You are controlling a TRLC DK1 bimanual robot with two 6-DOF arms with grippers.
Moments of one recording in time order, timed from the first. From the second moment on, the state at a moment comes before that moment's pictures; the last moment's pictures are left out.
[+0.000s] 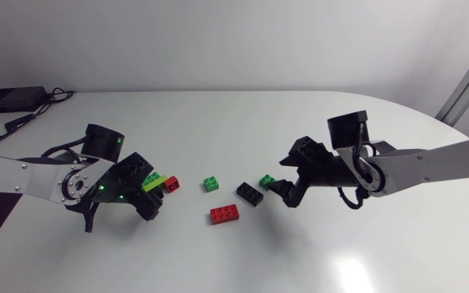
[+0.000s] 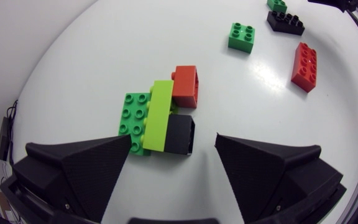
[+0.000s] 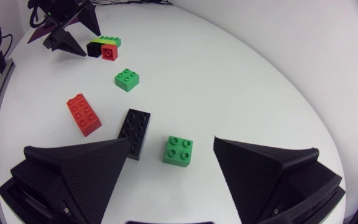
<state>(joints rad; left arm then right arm) -0.22 1.61 0.67 -0.02 0.04 0.52 0.29 1.65 0.75 0.21 -0.41 -0.58</state>
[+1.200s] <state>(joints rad) -0.44 1.61 0.57 0.20 -0.14 0.54 0.30 1.54 0.71 0.16 -0.43 -0.58</state>
